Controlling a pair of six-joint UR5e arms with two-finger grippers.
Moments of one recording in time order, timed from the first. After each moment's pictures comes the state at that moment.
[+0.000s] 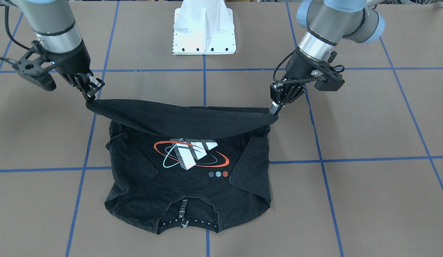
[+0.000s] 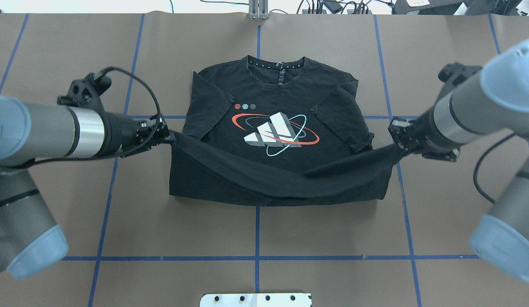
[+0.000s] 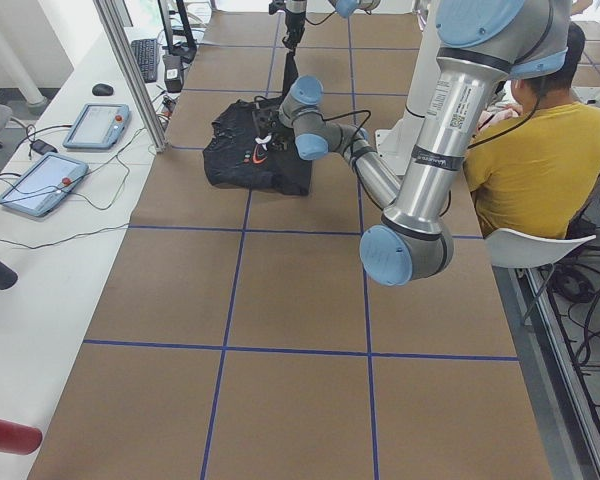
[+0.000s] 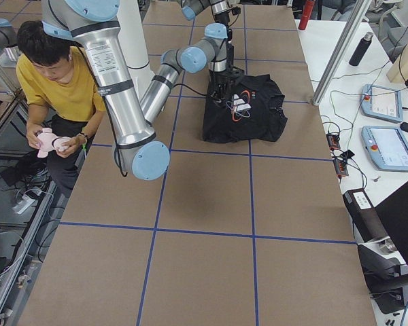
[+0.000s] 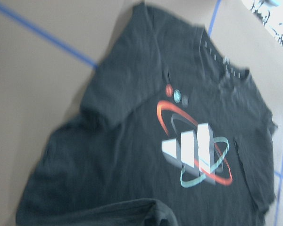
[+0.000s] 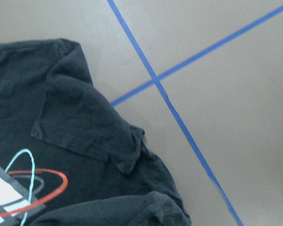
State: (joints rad) left arm -0.76 -1.98 -1.84 -2.09 -1.84 -1.63; right arm 0.87 -1.05 1.99 -1.97 1.97 1.38
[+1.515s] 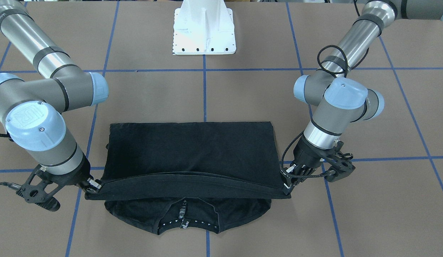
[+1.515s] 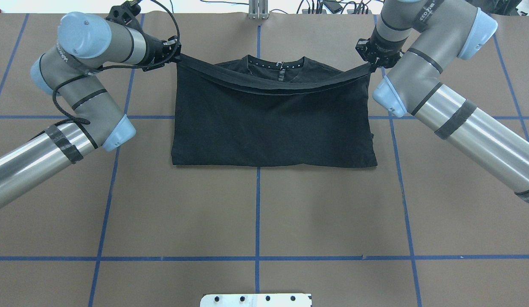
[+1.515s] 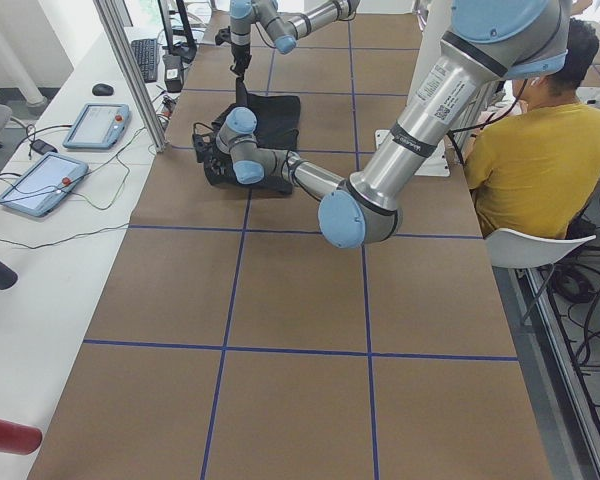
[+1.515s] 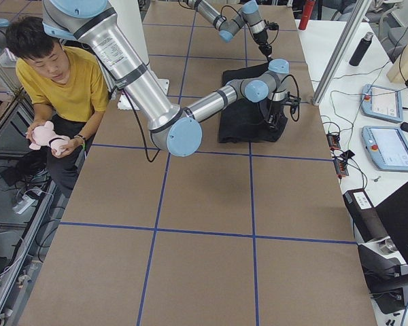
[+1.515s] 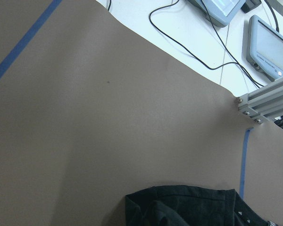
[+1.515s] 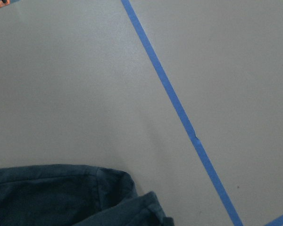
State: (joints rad) left arm -0.86 -2.23 -1.21 -2.43 -1.82 -1.55; right arm 0.95 -0.87 1.31 -1.48 1.99 1.25
